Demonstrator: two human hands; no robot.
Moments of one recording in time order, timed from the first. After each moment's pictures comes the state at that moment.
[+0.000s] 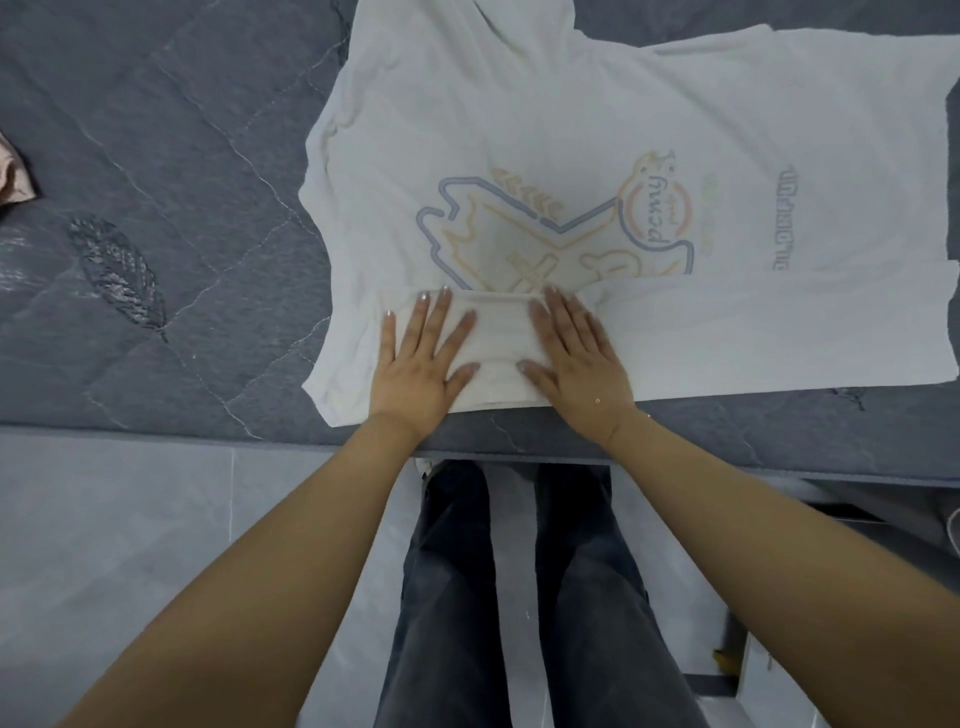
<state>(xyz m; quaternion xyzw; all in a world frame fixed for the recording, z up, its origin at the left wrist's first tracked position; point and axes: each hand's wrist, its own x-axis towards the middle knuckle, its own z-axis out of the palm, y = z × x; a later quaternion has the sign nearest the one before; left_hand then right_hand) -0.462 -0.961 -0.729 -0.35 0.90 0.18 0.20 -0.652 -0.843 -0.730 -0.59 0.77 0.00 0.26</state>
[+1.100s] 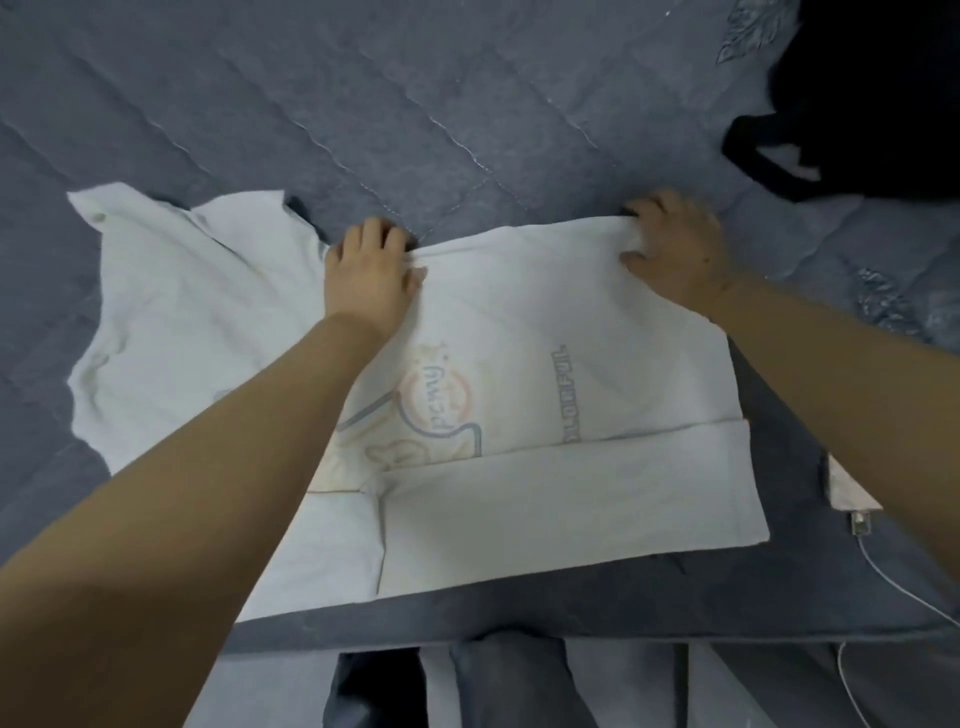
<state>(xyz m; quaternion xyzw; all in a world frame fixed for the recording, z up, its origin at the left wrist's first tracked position) -0.818 -1.099 -0.710 -0.40 0.90 0.12 0.10 -1.106 -0.925 -0.712 -0.48 0.85 0.01 0.21</state>
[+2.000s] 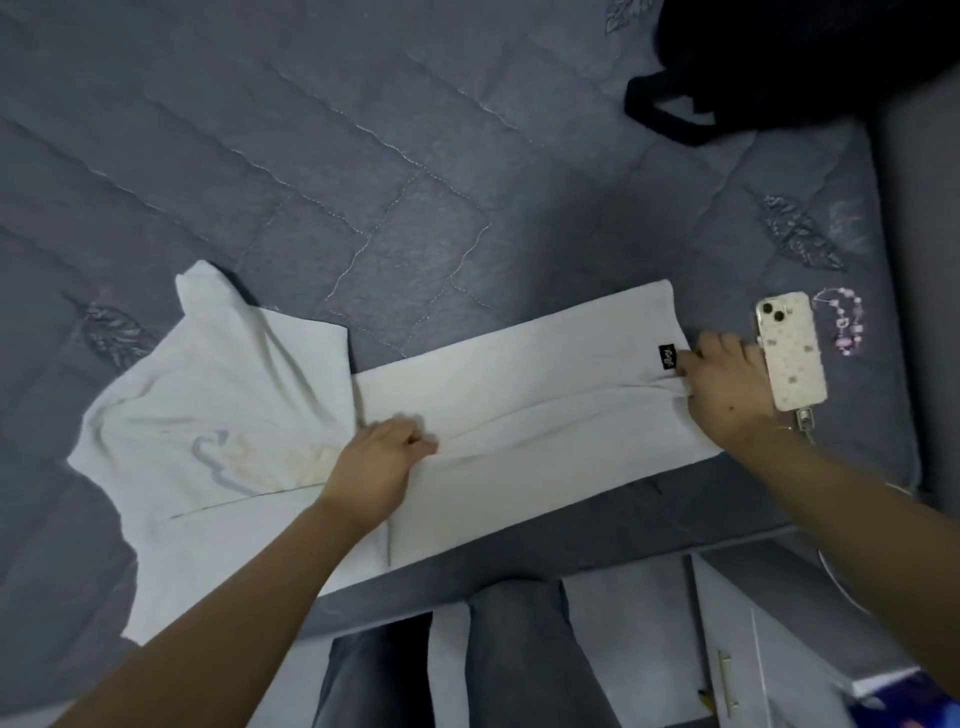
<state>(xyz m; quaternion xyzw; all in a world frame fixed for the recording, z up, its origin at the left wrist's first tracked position) -0.706 -0.962 -0.672 -0.13 0.94 0.25 0.21 -1.024 -0.712 -0.666 -0.39 0.87 0.21 0.21</state>
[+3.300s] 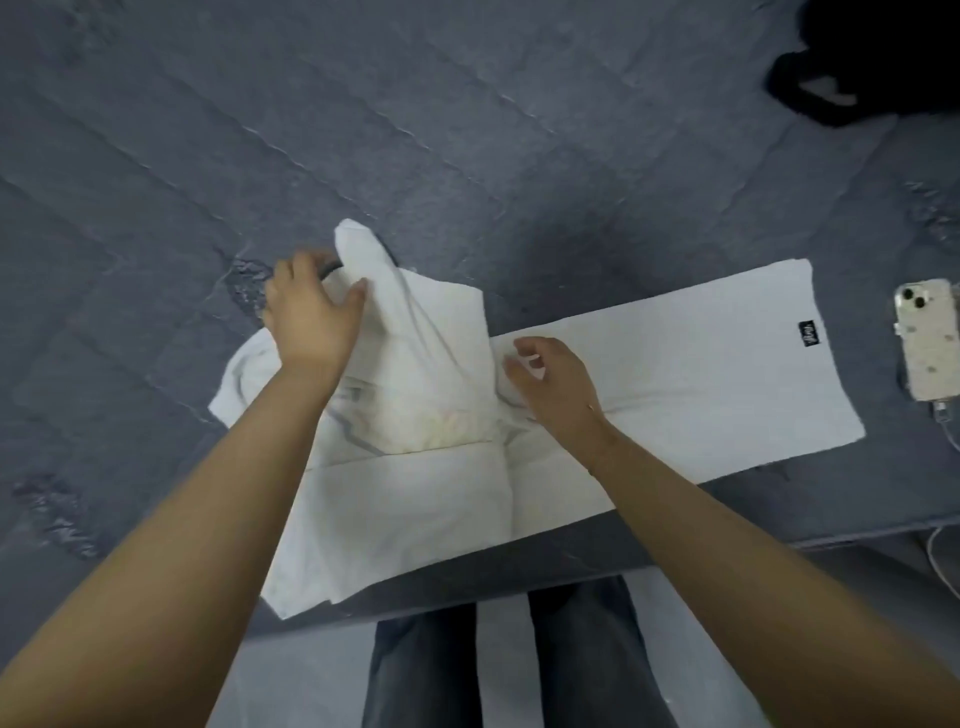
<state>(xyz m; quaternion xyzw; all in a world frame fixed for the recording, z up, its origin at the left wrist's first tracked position) -0.655 -1.138 -0.658 -0.59 0.75 0.28 -0.03 -0.780 -0.926 -0.674 -0.20 0.84 -0.29 0.40</state>
